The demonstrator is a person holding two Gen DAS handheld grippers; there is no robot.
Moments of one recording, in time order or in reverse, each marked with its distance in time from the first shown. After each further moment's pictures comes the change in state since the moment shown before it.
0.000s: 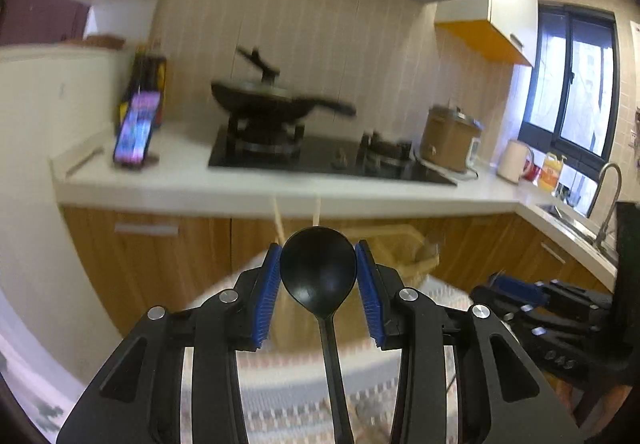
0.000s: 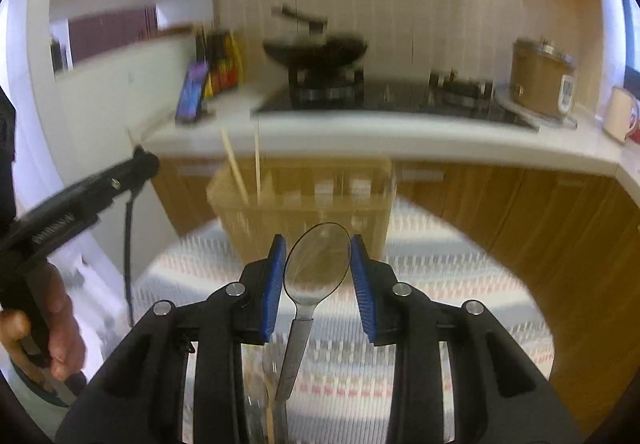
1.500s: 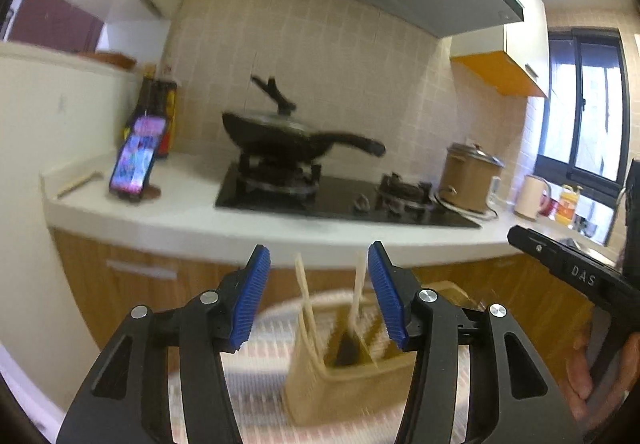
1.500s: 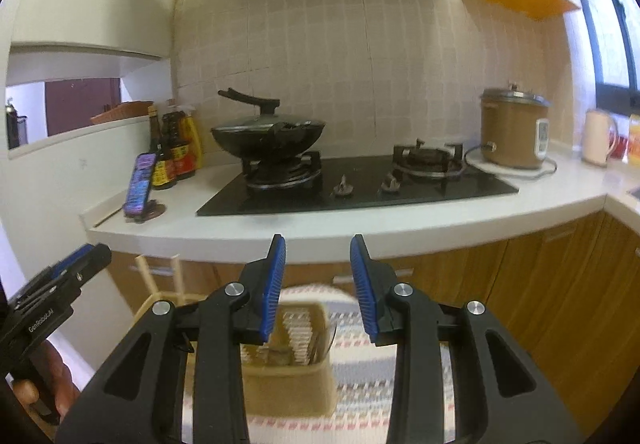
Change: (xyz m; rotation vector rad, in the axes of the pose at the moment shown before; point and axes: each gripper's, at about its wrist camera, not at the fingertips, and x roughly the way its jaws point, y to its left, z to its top) left arm 0.045 0.030 -0.008 -0.051 -0.100 0.016; right arm 0.052 -0.055 0.038 0.070 -0.200 -0.078
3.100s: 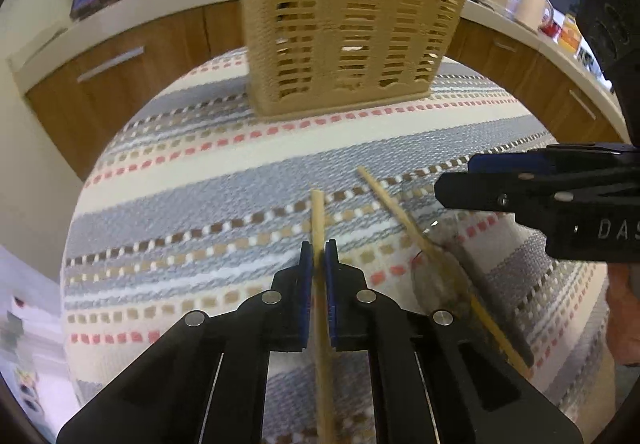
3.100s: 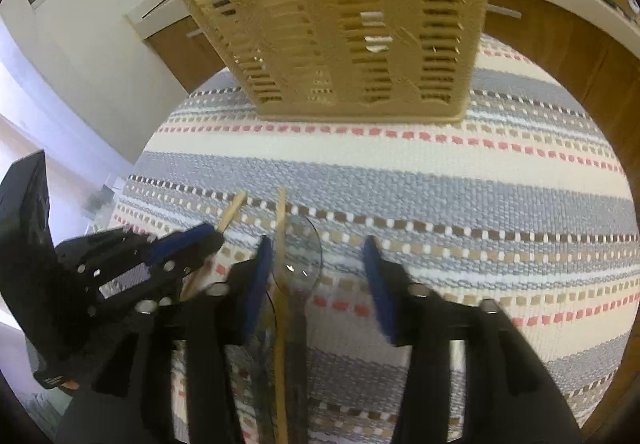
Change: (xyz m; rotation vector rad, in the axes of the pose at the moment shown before) left arm -0.002 0.000 -0.179 0.137 0.670 0.013; right arm 0.047 0.081 -0.171 -0.032 0.765 0.249
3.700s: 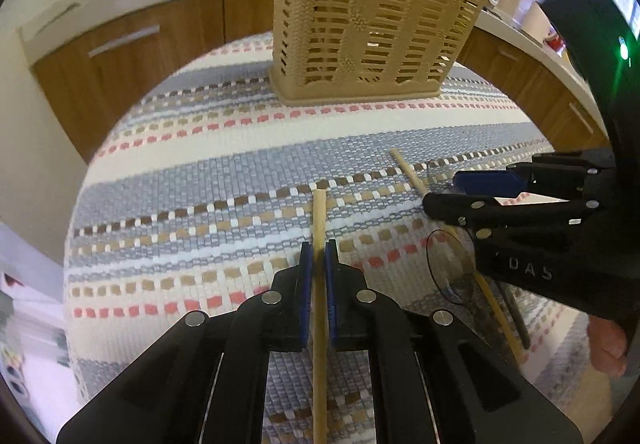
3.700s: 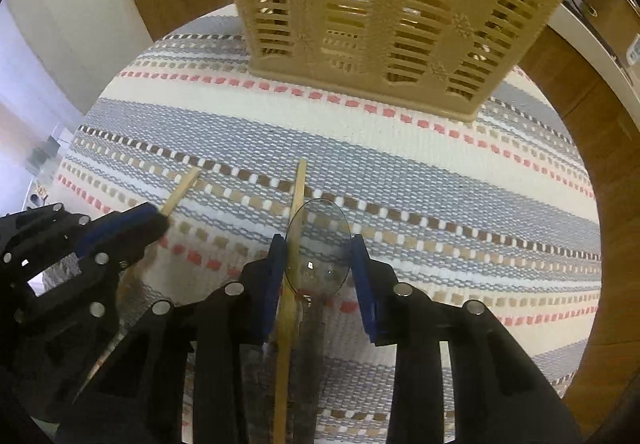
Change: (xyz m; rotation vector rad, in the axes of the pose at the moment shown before) left arm -0.006 0.010 -0.007 -0.062 0.038 -0.031; right arm 0.040 0.039 0.001 -0.098 0.101 -0.266
